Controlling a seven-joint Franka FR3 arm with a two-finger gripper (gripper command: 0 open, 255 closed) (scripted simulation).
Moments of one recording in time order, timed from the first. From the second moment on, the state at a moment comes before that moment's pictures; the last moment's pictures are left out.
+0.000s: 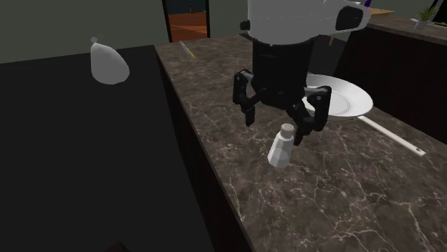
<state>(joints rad) -0.01 0.08 0.05 -1.58 -0.08 1.71 -0.15</state>
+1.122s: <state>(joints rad) 0.01 0.33 0.06 -1.35 -0.11 1.72 -0.15</state>
